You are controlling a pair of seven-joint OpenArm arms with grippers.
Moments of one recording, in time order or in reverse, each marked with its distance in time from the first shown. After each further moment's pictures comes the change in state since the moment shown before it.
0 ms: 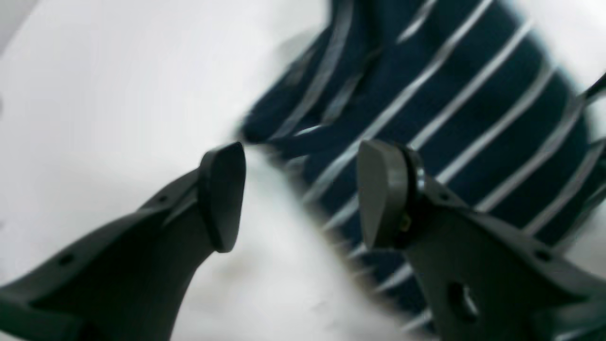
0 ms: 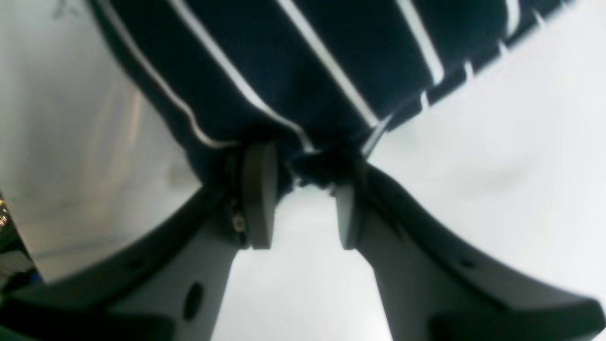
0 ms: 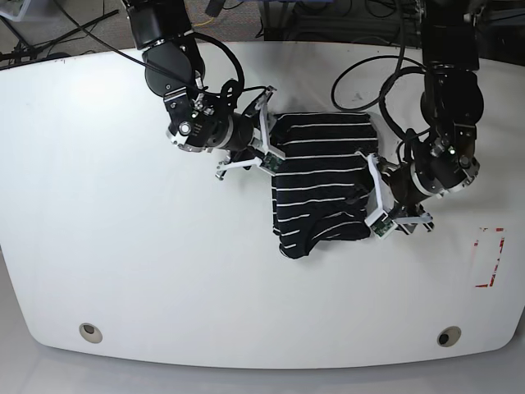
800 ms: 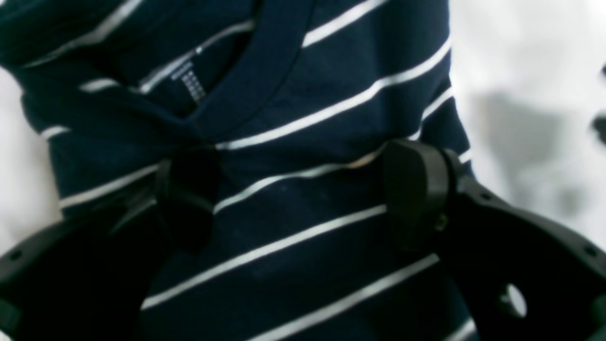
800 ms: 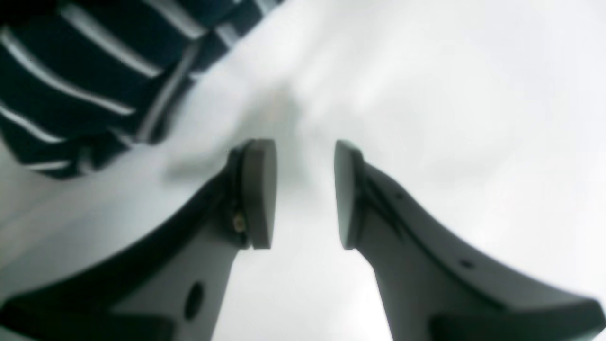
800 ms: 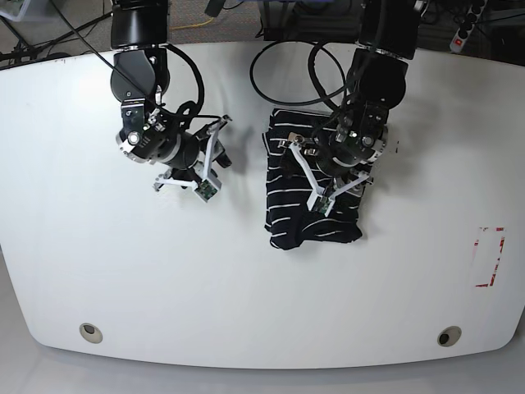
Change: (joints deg) left arm 4.0 13.6 14.5 -13.3 13.8 33.0 -8.6; right arm 0.3 2.3 16.0 0.0 0.1 -0.2 0.0
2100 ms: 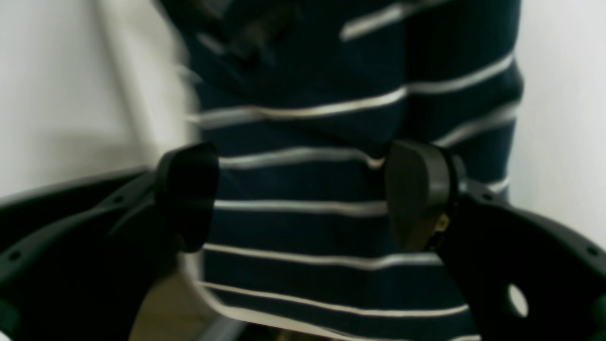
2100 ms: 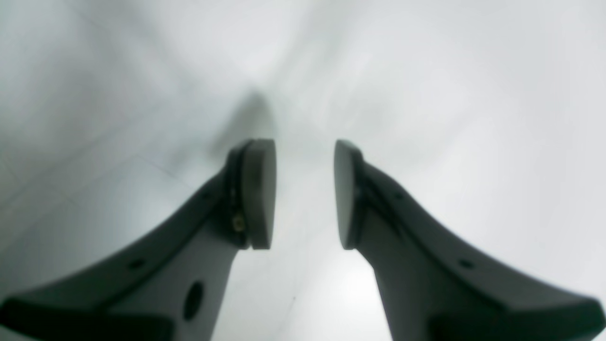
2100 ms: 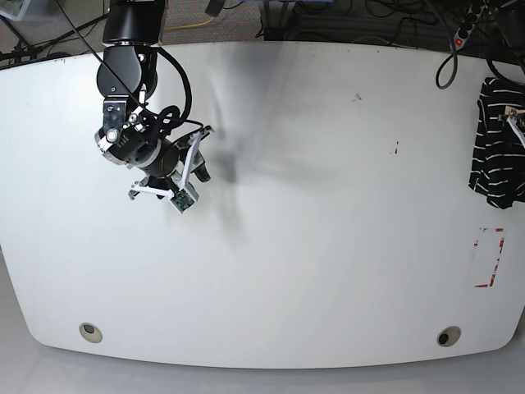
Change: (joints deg) left arm 8.3 -30.3 -48.9 -6.1 2.3 -33.1 -1.9; right arm -0.3 -0.2 6.5 6.9 0.2 0.2 -3.0
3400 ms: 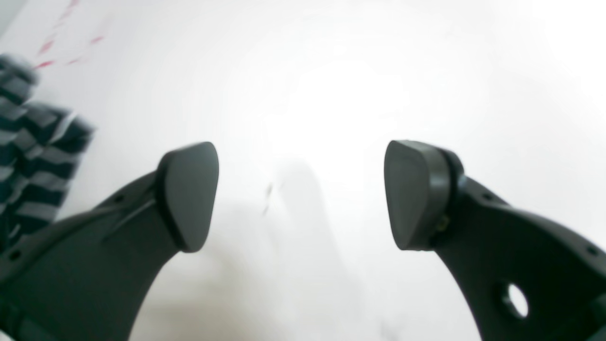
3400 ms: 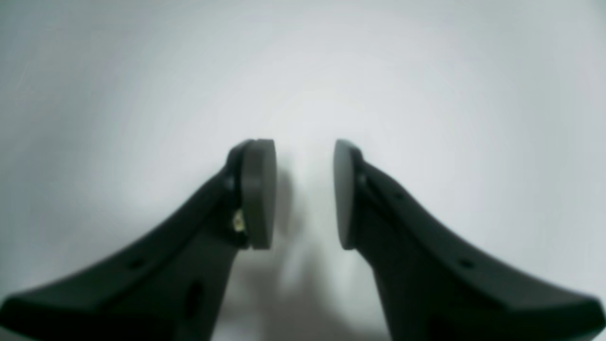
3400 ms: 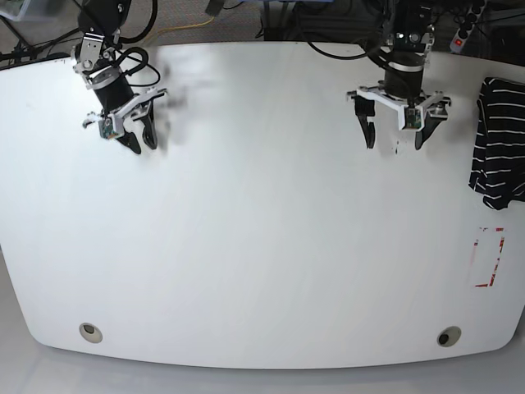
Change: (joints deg) left arm 28.9 23.7 36.8 25.8 -0.9 47.9 -38.4; right arm -21.9 3.3 16.8 -16.5 -6.6 -3.0 59.7
